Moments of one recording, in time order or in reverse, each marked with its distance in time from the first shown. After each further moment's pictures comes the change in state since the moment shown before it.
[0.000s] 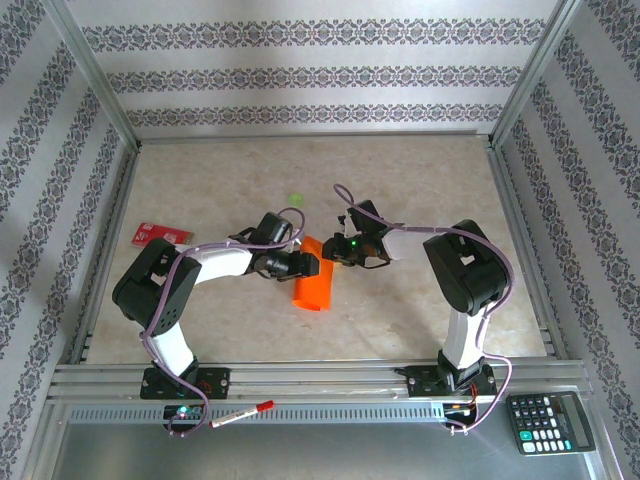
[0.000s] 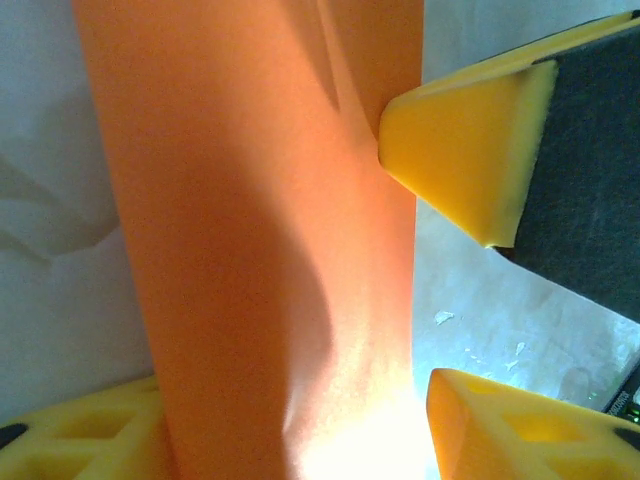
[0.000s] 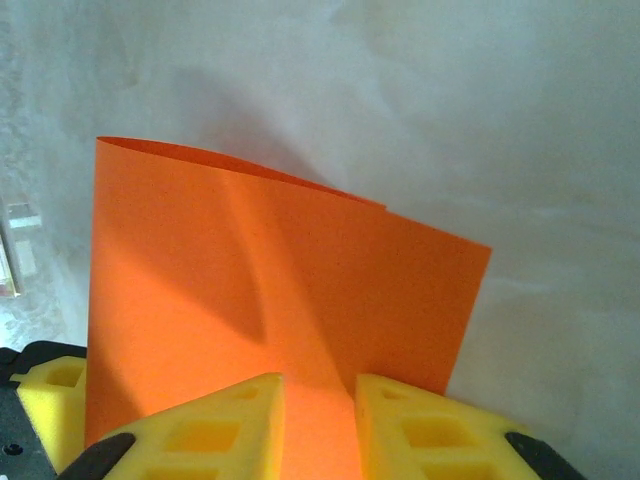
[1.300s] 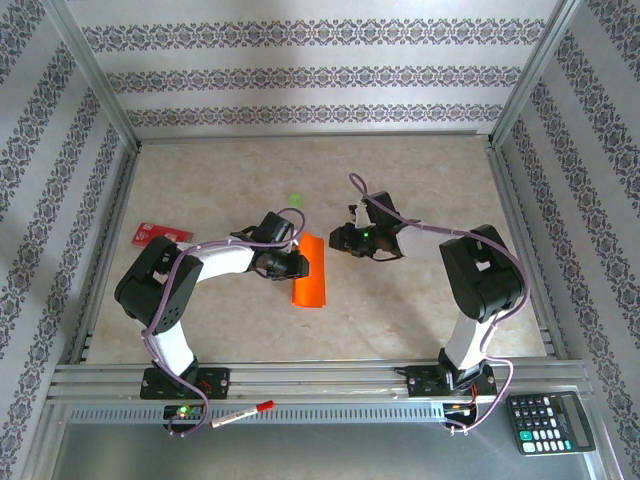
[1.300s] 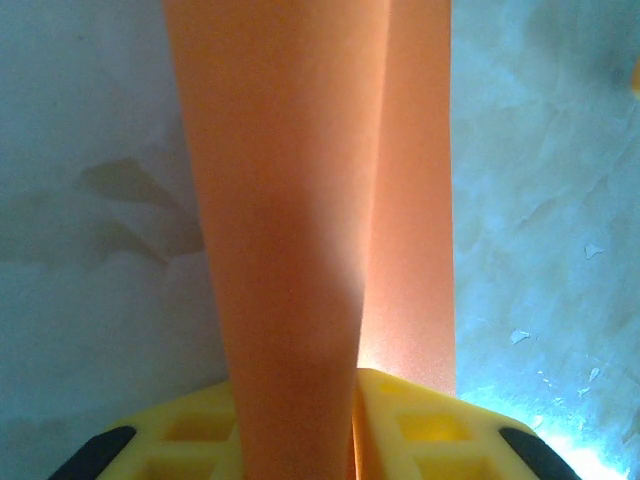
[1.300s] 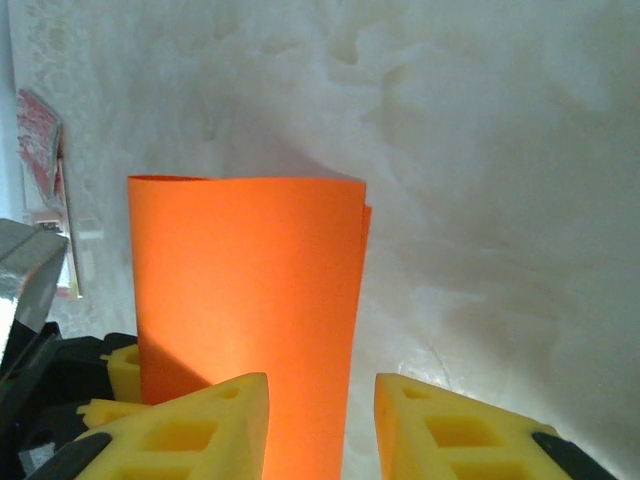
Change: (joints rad) left arm -0.004 0.017 0.016 -0.055 -0.079 0.010; right arm -0.085 -0.093 -0.044 0.020 -0.066 -0.047
